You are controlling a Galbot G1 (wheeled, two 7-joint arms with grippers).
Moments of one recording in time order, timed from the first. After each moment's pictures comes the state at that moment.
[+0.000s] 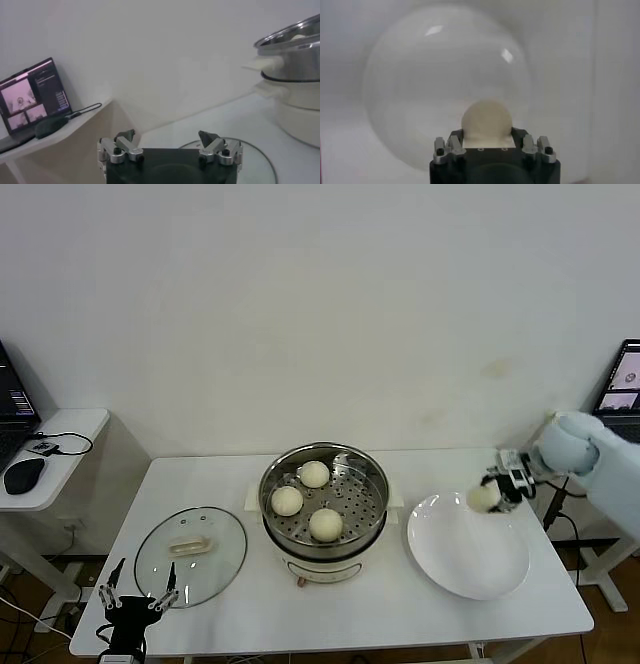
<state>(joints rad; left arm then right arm) 1.75 -1.28 -0.69 -2.02 0.05 -0.04 -0.17 0.20 0.52 -0.83 1.43 -0.03 -0.25 -1.10</state>
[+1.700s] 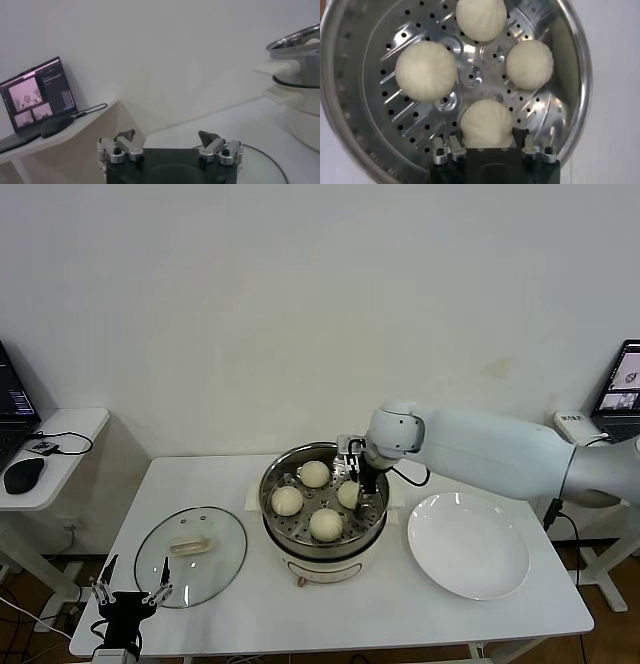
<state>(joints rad) 1.73 -1.29 -0.71 -2.01 0.02 -0.04 -0.17 0.44 1.04 -1.25 1.39 0.39 -0.66 -0.82</state>
